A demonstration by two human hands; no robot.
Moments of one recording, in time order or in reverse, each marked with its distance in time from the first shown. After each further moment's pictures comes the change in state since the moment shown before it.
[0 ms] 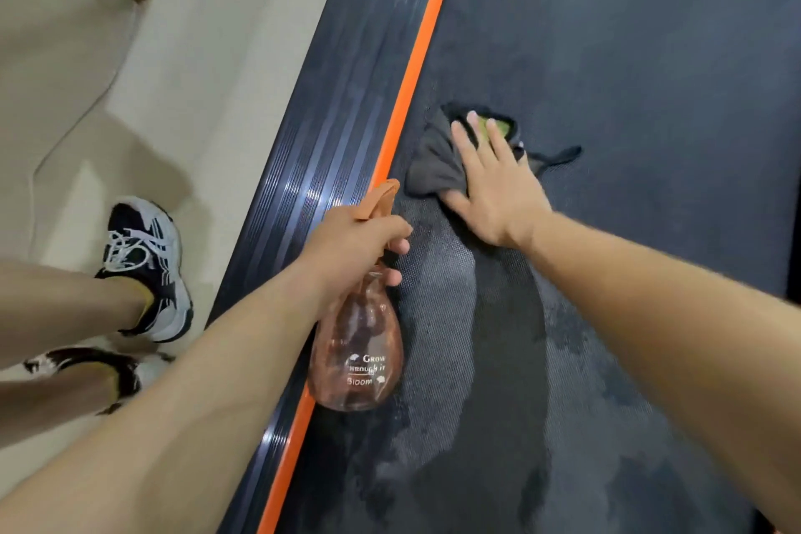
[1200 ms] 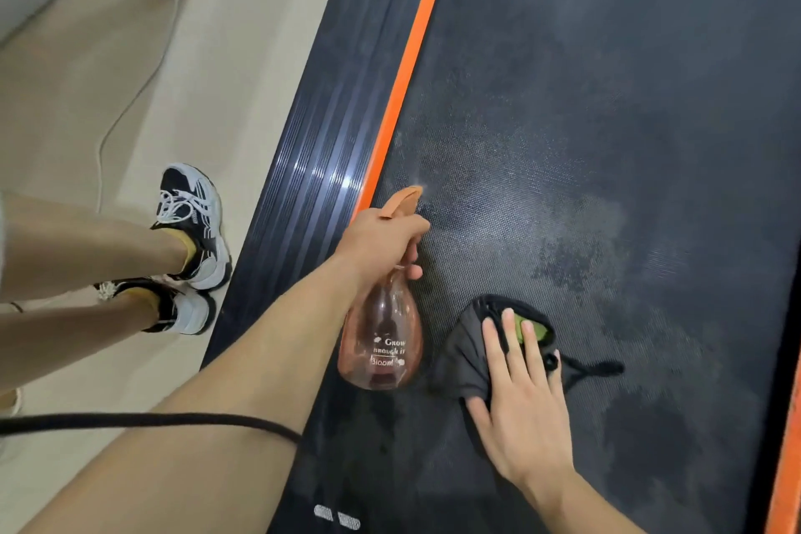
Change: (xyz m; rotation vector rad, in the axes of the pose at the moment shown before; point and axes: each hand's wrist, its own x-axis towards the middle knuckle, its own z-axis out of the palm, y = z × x) left_hand -0.040 -0.053 0.030 0.141 0.122 -0.096; right_hand -0.293 -0.059 0.138 0.082 -0.031 0.190
